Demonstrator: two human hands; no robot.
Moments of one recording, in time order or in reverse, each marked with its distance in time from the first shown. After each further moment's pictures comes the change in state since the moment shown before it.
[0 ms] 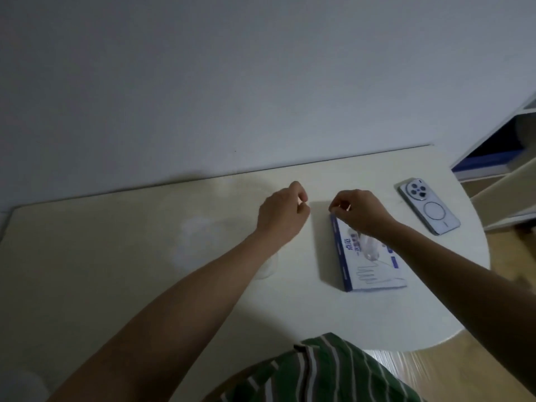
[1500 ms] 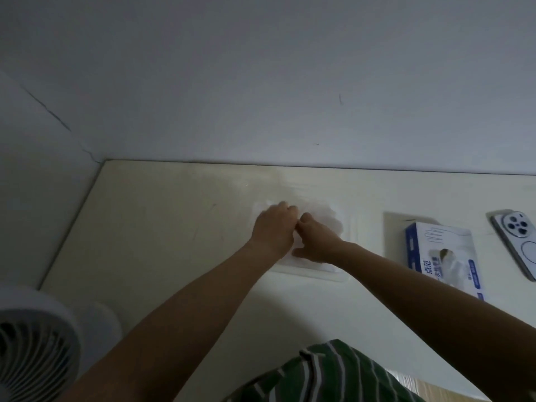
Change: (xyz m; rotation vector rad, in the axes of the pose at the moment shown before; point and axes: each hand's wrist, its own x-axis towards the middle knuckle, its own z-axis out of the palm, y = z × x) left_hand -0.058 -0.135 -0.052 0.442 -0.112 -0.109; right_hand 0.029 -0.160 0.149 -0.237 -0.405 -0.344
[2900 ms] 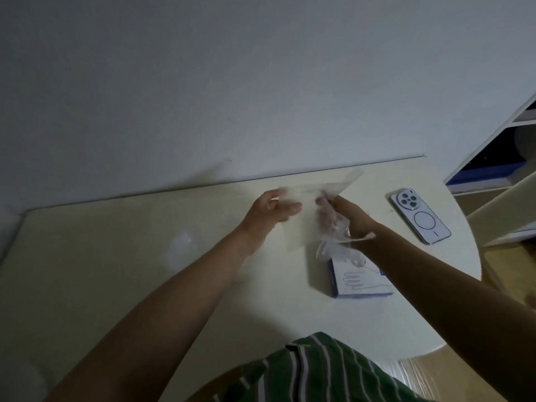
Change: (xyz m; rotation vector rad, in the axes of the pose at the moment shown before) left_hand 0.042 0.150 -0.012 -1.522 -0.190 -0.139; right_hand -0.140 0.153 -0.085 1.537 0.284 0.483
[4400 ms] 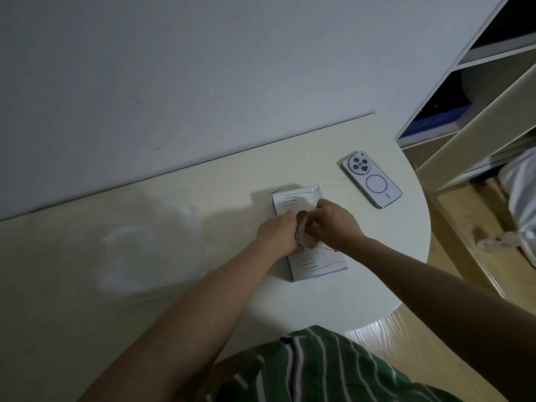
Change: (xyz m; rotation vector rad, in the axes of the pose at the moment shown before) left_hand 0.042 -0.074 0.113 1.374 -0.309 -0.047; right_hand 0.020 0.078 -0.097 -1.281 0.252 -0.452
